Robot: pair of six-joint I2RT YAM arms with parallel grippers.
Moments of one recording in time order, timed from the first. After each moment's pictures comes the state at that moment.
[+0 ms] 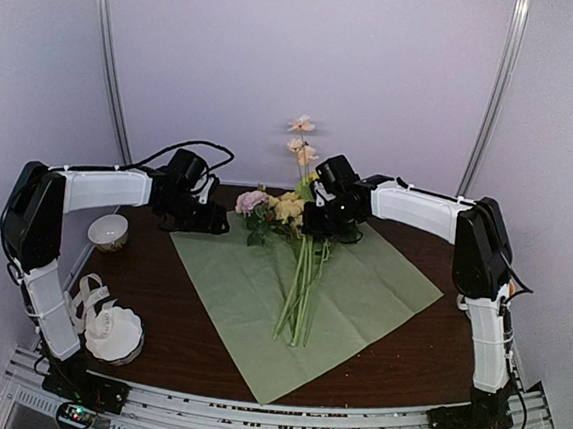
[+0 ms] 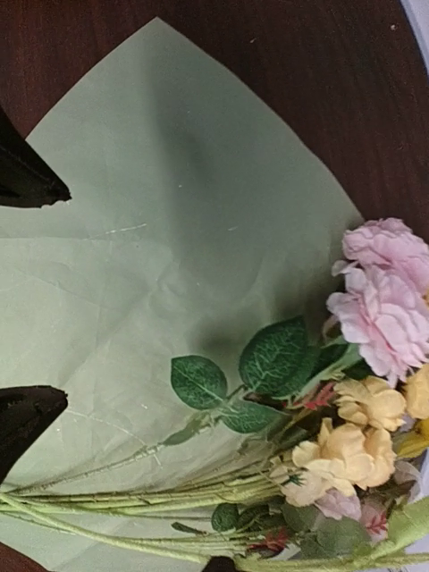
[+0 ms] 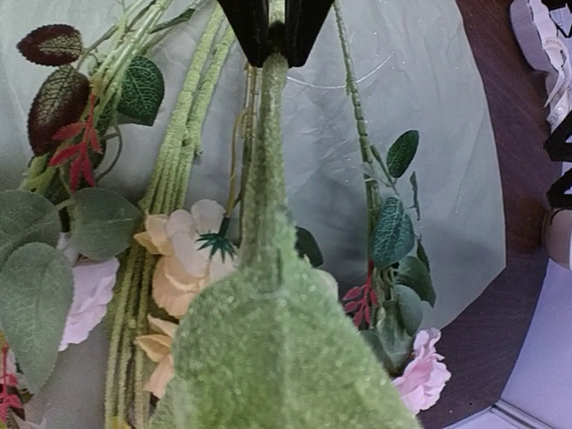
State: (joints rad) left arm -0.45 1.81 1.33 -0.42 0.12 -0.29; right arm 0.64 2.21 1.88 -0.56 -0.10 0.51
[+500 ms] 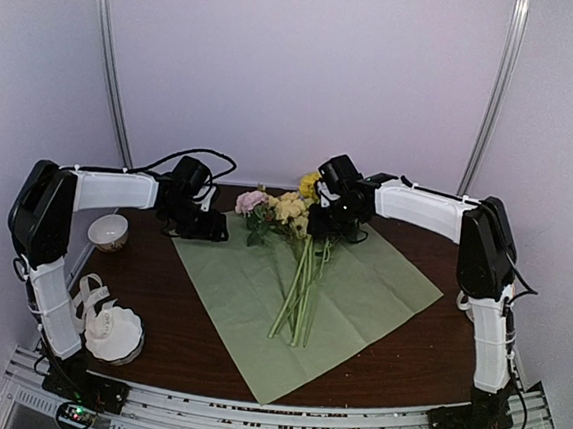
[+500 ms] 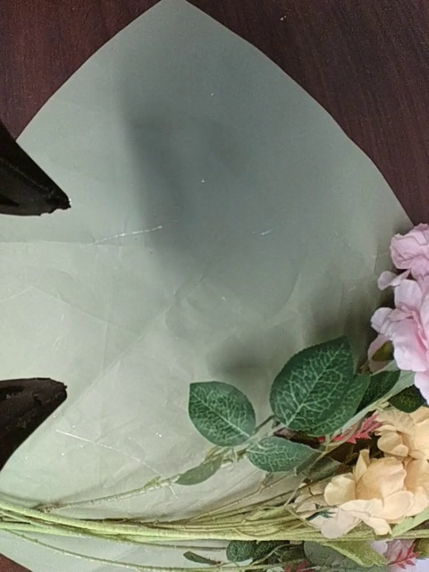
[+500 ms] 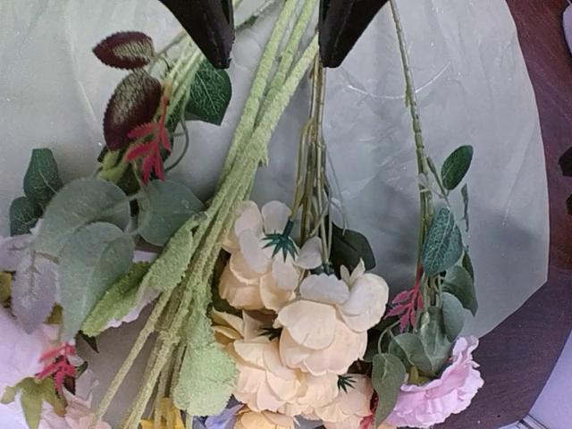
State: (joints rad) left arm -0.45 1.88 1.34 -0.45 0.12 -0.29; right arm 0.64 2.20 1.88 -0.62 0.01 0.40
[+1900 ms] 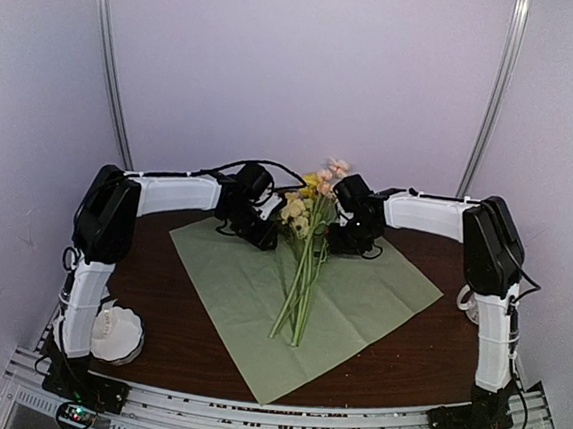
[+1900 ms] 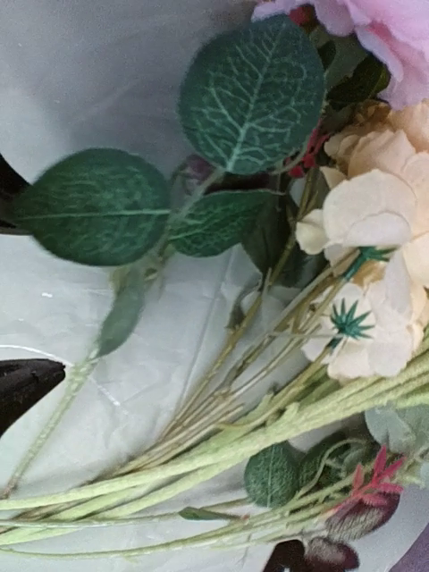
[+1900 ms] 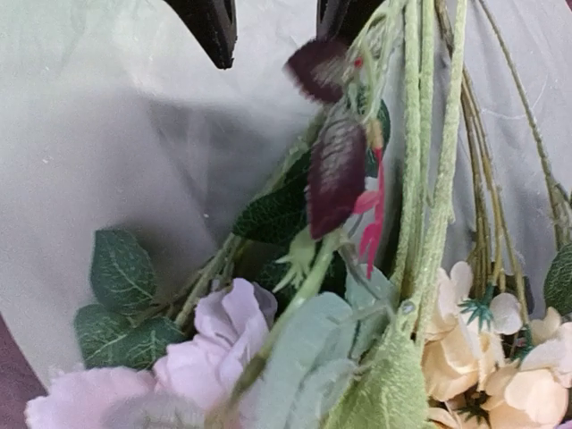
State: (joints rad) left arm -0.65 2.27 1.85 -0.60 0.11 -0.04; right arm 0.58 2.16 1.70 -0.61 0.07 0.44
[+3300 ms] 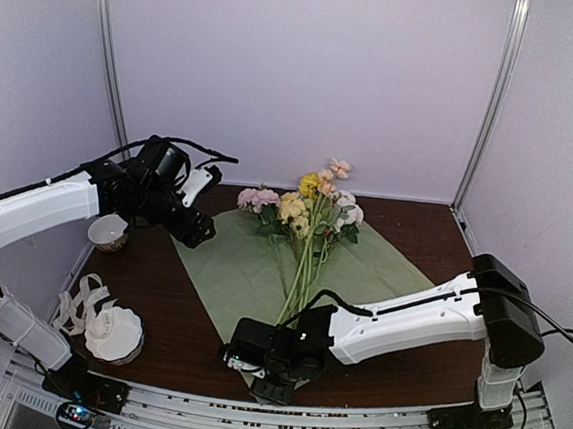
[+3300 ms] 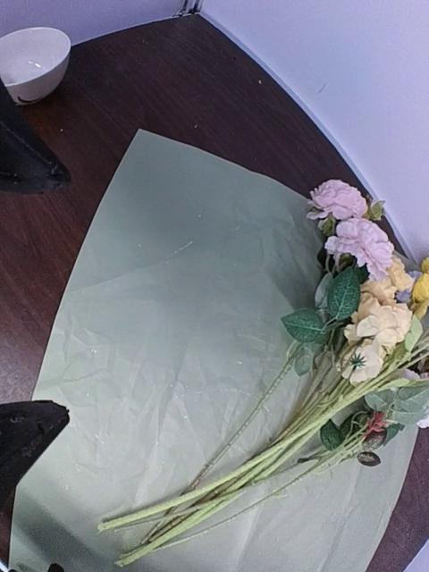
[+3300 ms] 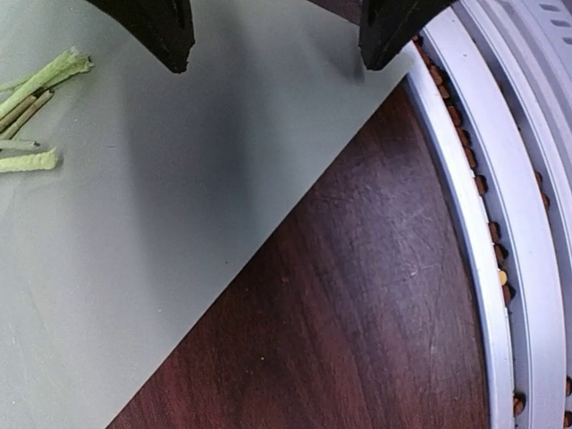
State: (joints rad) left arm -0.62 1.40 1.21 -0.63 -0.09 0.10; right arm 1.41 1.98 1.39 -0.65 0.16 0.06
